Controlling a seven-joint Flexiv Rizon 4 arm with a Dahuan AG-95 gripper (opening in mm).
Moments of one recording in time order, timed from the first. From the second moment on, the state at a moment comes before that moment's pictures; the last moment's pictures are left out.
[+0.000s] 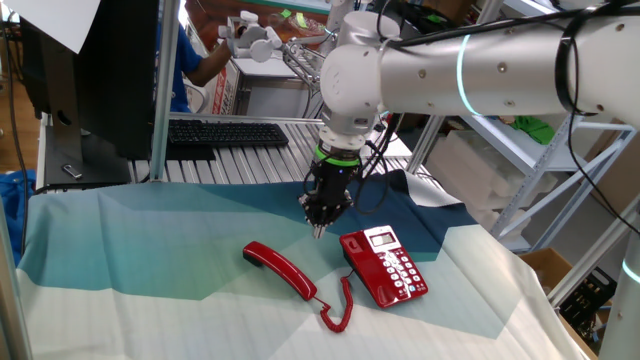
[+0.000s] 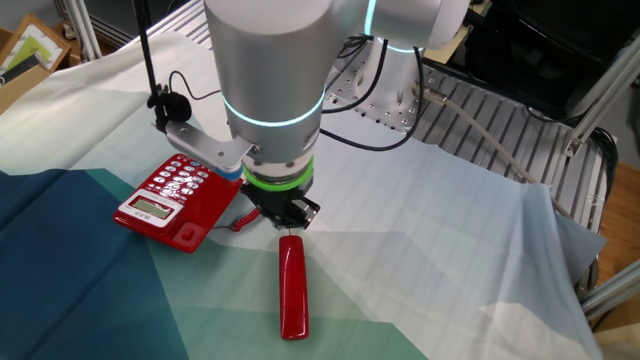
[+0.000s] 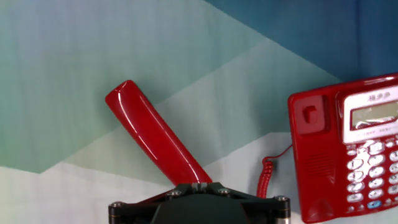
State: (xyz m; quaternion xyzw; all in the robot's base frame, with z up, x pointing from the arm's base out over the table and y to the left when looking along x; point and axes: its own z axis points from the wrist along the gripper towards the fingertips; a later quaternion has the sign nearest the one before) arm 0.582 0.040 0.143 0.04 -1.00 0.01 0.05
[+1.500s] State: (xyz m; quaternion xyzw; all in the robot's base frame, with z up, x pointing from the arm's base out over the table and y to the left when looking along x) arm 0.581 0.041 0.134 0.11 -0.99 0.04 0.02
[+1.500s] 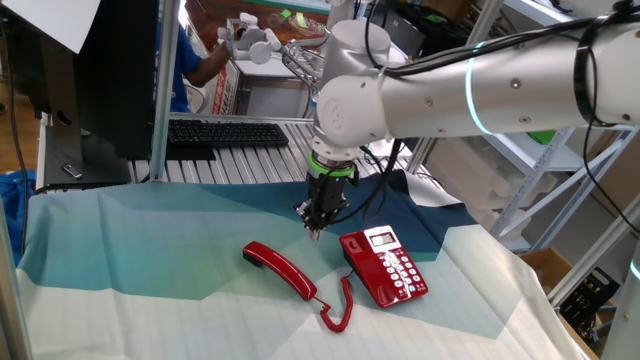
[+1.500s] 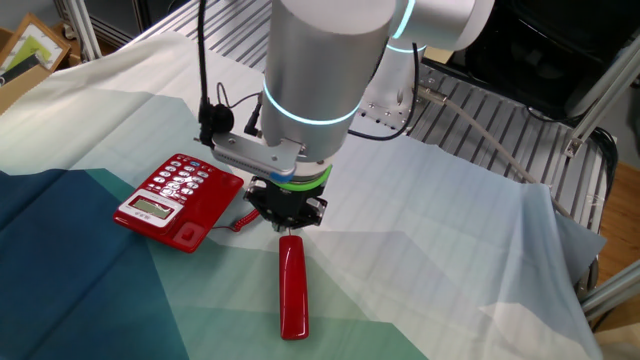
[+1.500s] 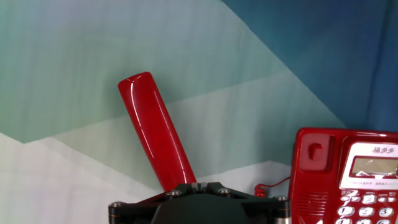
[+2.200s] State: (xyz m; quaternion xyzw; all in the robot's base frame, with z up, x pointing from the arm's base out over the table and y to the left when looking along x) arm 0.583 0.041 0.133 0.11 -0.99 0.05 0.02
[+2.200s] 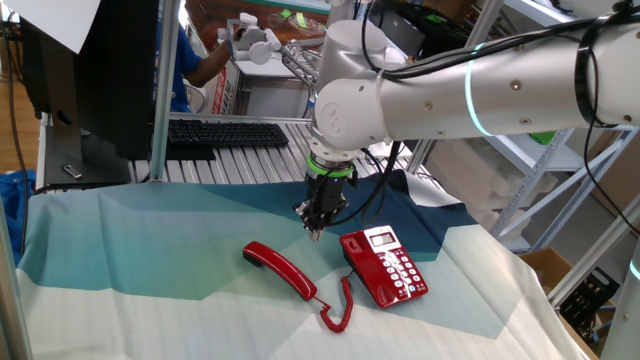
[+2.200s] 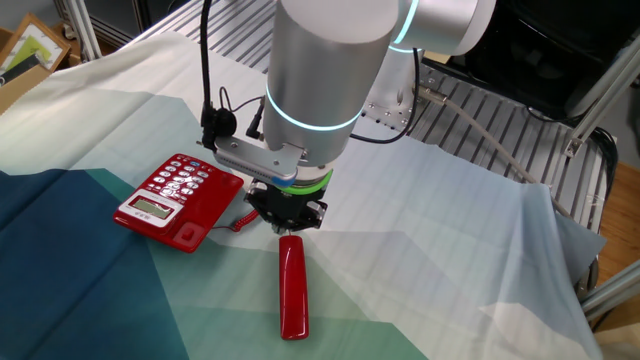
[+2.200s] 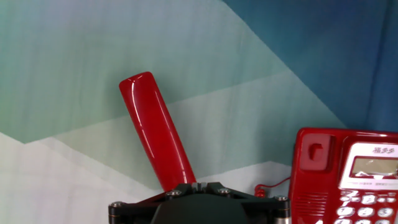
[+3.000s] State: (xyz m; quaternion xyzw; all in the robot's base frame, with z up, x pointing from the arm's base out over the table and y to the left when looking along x) arm 0.582 0.041 0.131 0.09 -0.99 0.05 0.02
